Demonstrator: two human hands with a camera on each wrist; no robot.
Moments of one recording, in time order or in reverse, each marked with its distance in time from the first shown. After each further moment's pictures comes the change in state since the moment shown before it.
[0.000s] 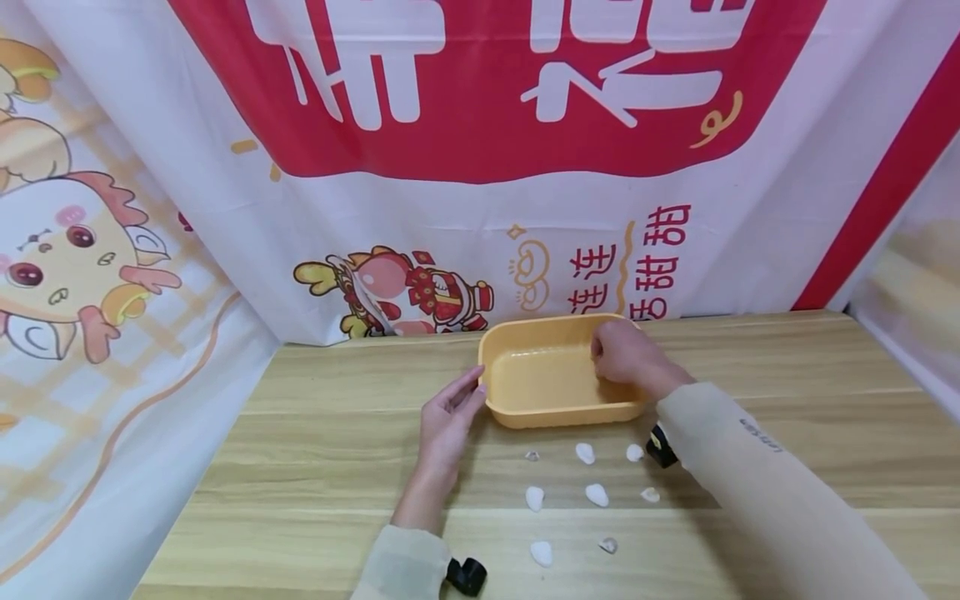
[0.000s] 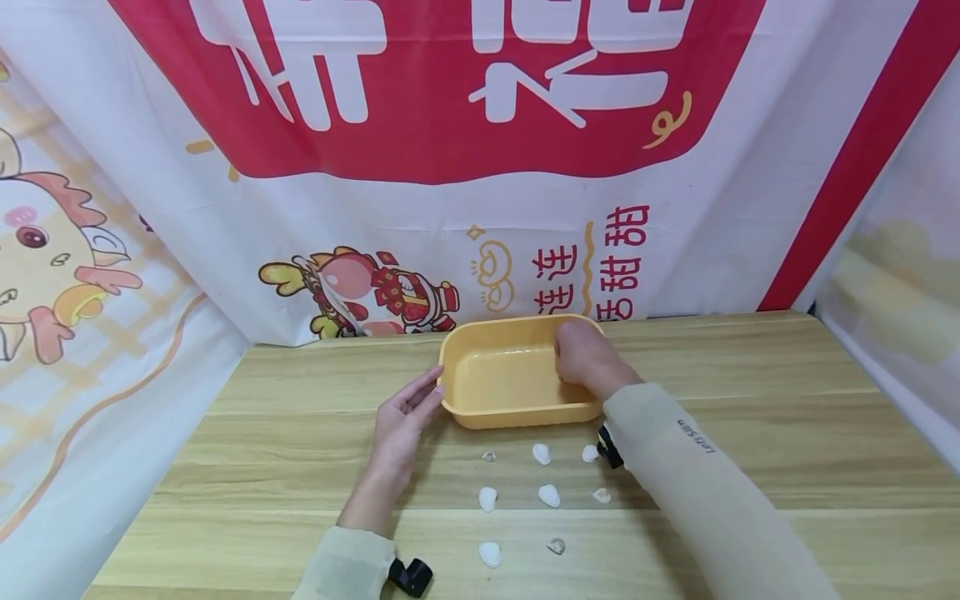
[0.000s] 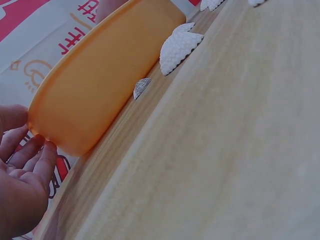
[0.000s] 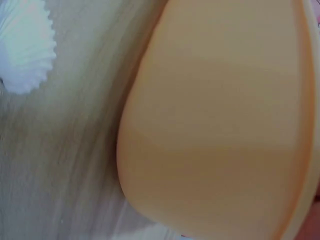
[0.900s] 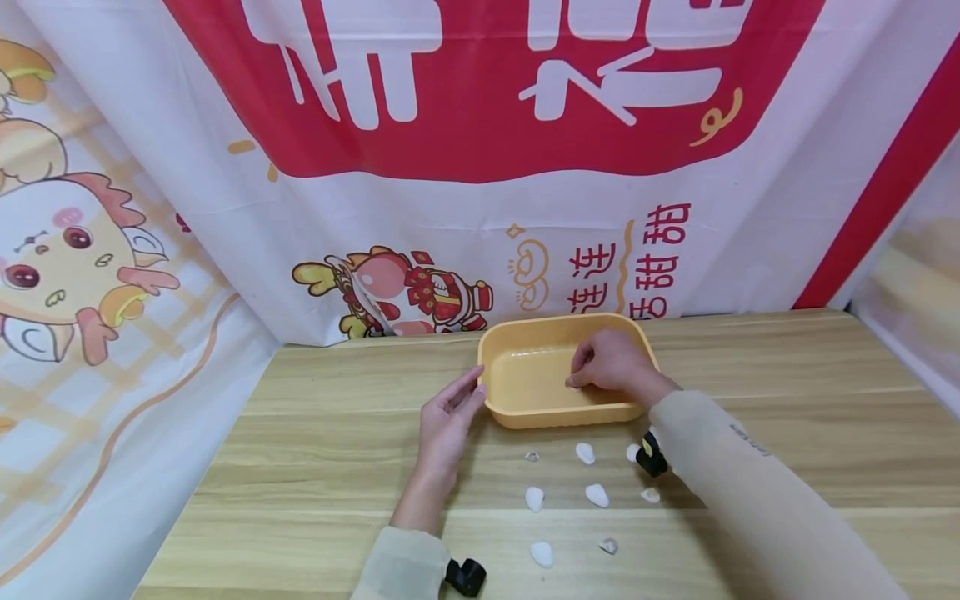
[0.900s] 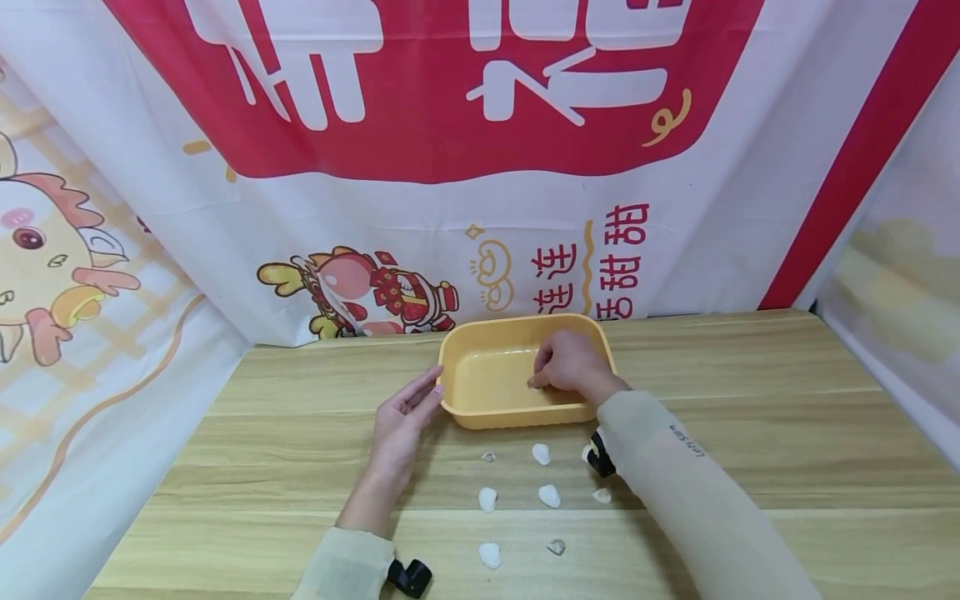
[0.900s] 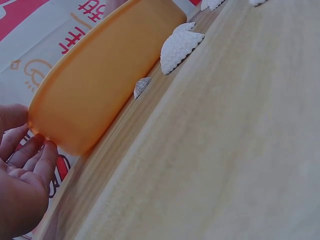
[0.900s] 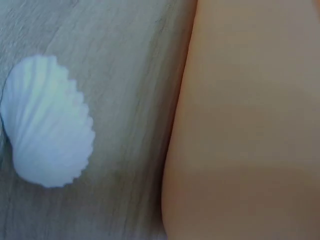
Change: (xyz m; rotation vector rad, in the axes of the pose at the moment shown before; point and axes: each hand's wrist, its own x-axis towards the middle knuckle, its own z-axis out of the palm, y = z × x) left_hand 0.000 -0.001 0.000 0.002 0.000 0.023; right_hand 0.000 -0.005 0.022 0.260 -0.034 0.038
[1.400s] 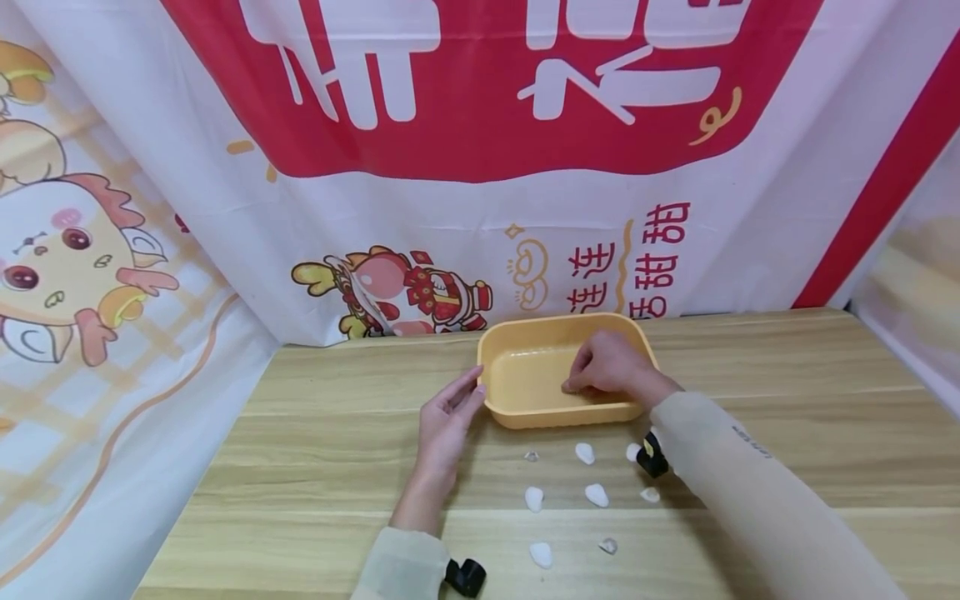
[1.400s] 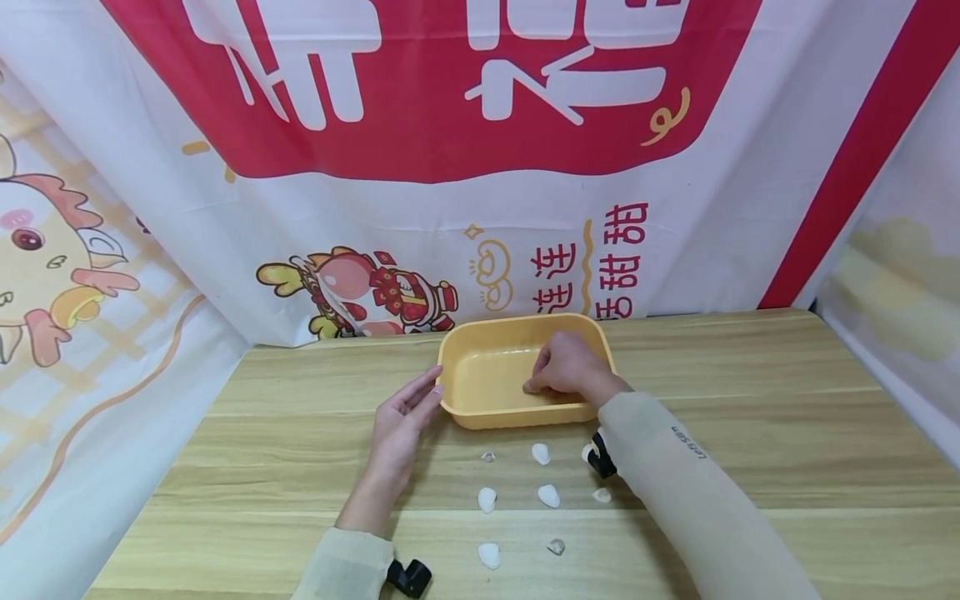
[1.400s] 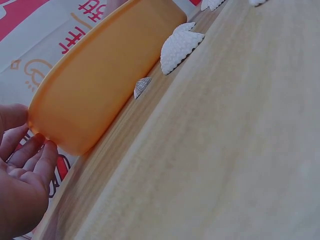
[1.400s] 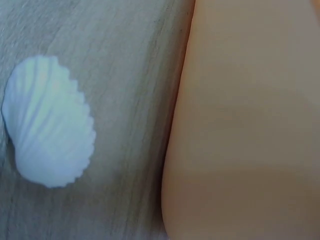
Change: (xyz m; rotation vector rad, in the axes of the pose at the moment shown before) left_hand 0.001 -0.001 -0.001 0.007 -0.006 -0.012; right_hand -0.002 -0.003 0.000 0.048 -0.069 0.059
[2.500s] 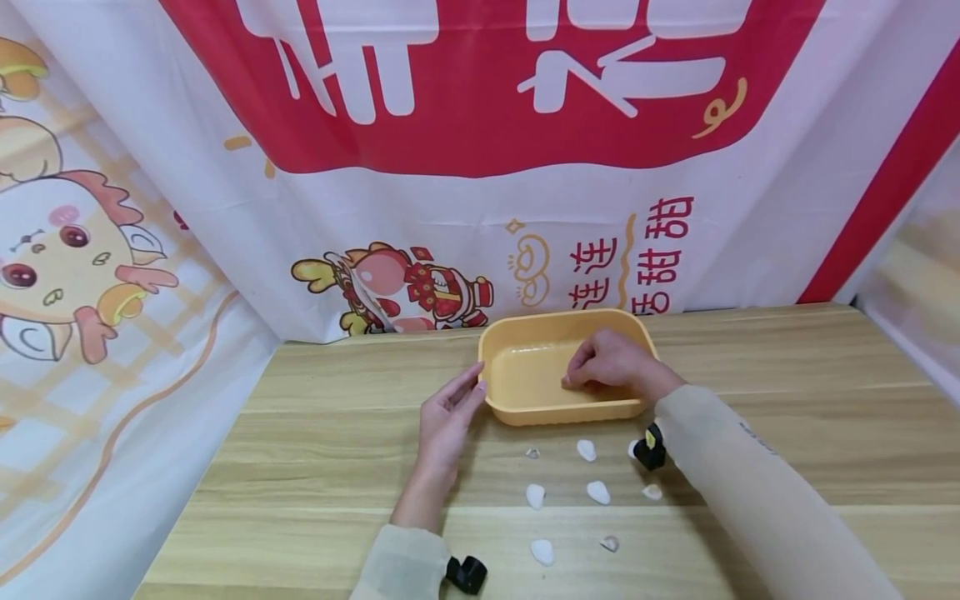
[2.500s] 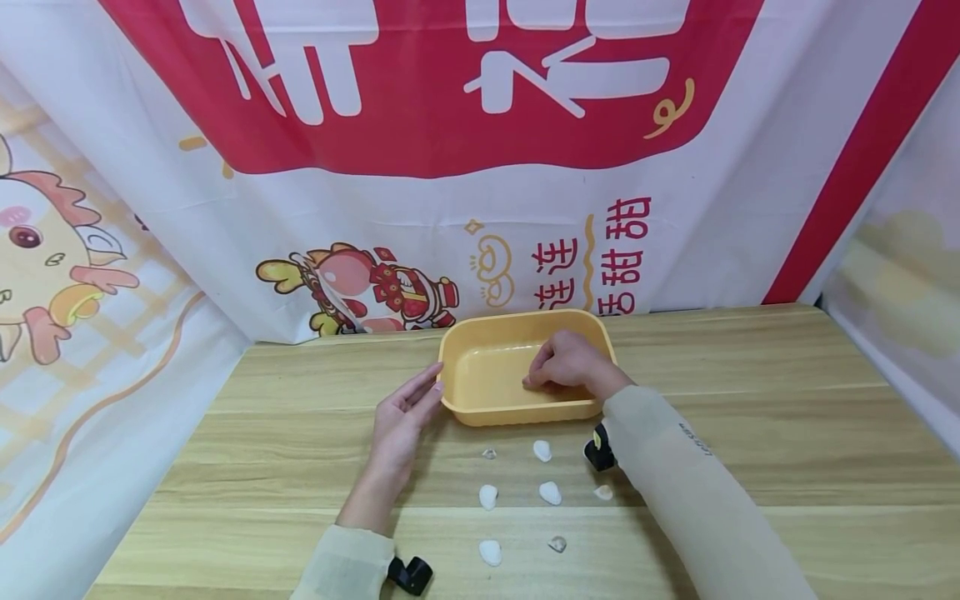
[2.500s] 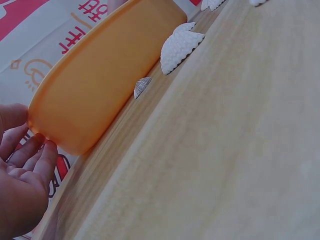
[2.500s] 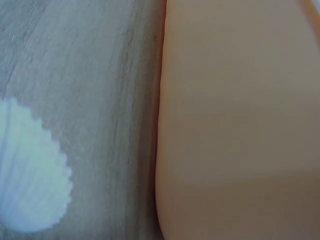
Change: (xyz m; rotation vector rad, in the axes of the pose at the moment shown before) left_hand 0.000 0.002 0.002 -0.016 0.007 -0.001; right_hand 0.005 0.008 -0.002 0.127 -0.080 -0.026
